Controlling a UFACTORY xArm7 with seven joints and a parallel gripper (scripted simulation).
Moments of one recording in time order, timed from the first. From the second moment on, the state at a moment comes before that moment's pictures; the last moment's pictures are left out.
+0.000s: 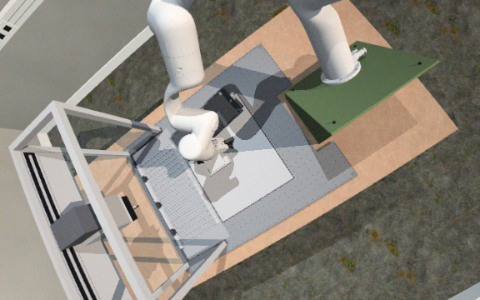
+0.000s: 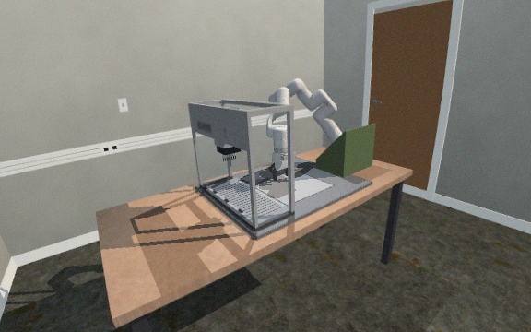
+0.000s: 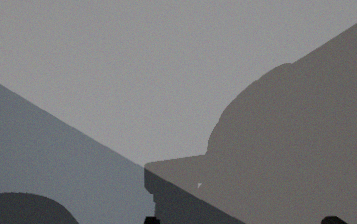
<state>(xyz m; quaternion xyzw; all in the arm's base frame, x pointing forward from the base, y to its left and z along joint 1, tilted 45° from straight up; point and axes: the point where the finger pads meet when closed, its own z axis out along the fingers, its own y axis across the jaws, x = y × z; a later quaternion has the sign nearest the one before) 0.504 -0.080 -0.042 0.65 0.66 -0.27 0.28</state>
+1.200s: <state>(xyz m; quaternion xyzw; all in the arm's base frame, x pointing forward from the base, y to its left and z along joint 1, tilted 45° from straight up) 0.505 -0.091 -0.053 0.65 0.66 -0.27 0.28</state>
